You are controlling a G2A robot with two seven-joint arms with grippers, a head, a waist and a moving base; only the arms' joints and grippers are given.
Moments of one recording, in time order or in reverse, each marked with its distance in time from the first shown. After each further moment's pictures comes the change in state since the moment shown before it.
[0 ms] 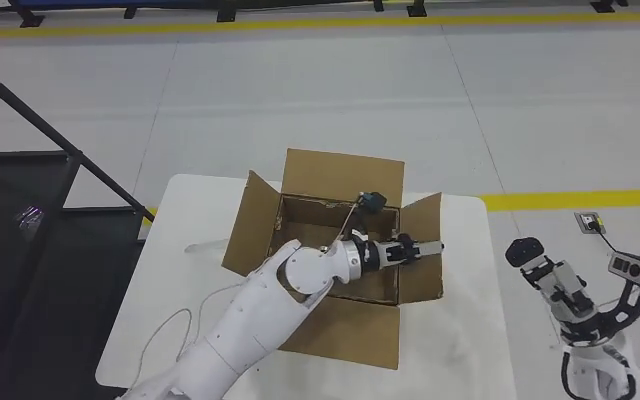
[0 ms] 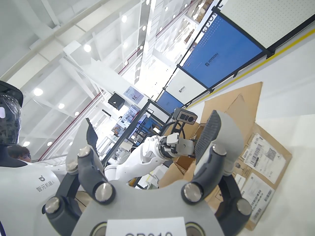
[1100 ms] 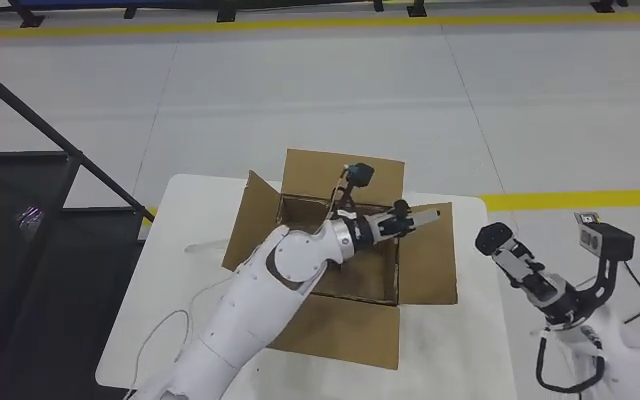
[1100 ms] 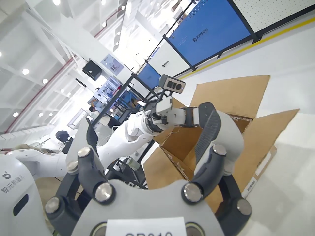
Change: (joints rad) left arm 0.093 0.019 -0.252 -0.190 0.166 -0.044 0.041; right arm 0.105 0.017 -0.079 -0.213 -0.338 0.219 0.003
